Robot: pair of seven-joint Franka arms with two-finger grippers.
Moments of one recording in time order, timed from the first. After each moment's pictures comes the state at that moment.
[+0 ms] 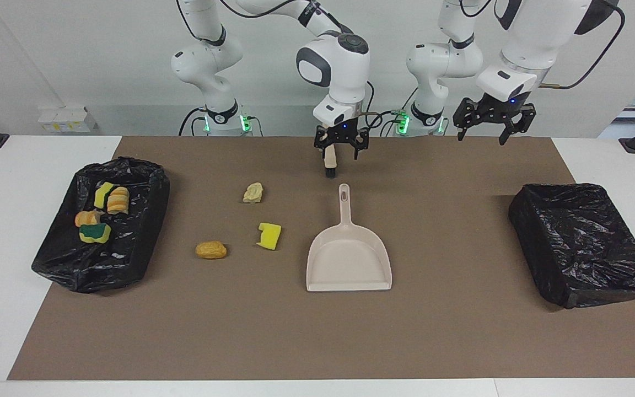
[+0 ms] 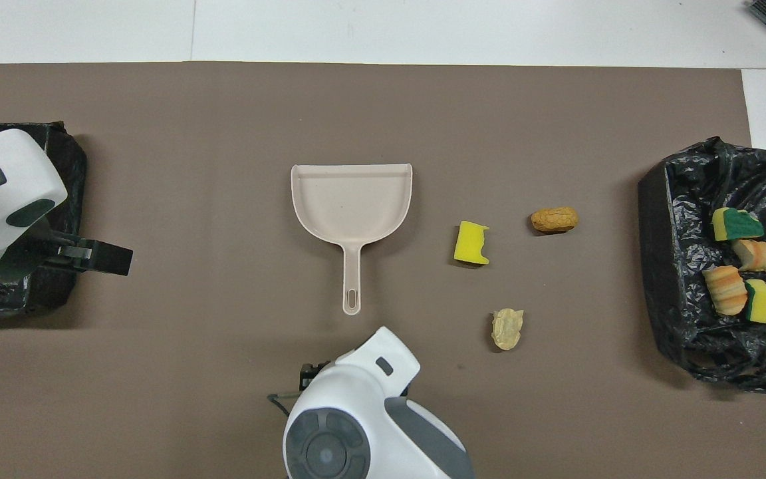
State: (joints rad) left arm -0.14 -0.11 -0.07 -1.69 0.00 1.56 0.00; right arm 0.76 0.03 0.15 -2.07 -0.09 2.10 1.01
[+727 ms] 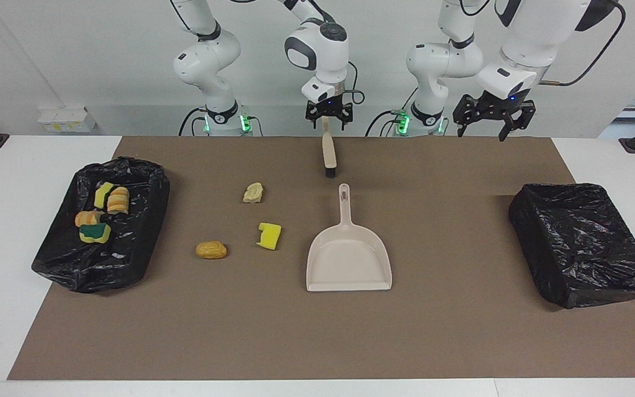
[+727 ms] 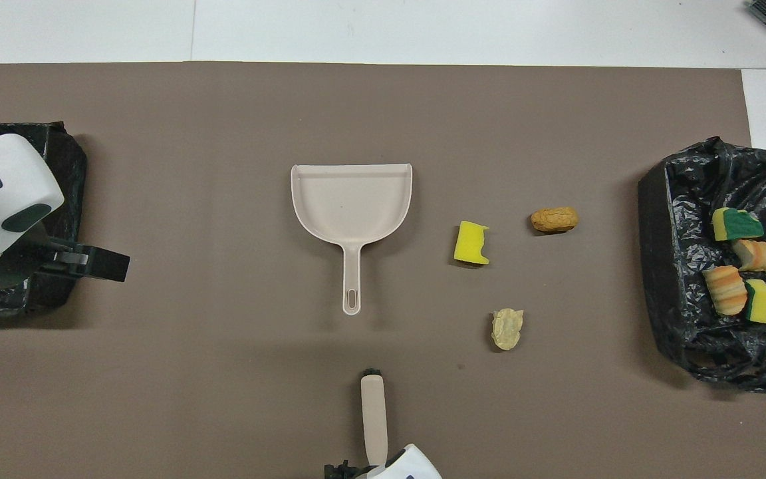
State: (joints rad) left arm -0.14 -0.12 -0.07 -1.69 0.00 1.53 0.00; right arm 0.93 -0.18 0.15 -2.45 0.08 2.26 1.13
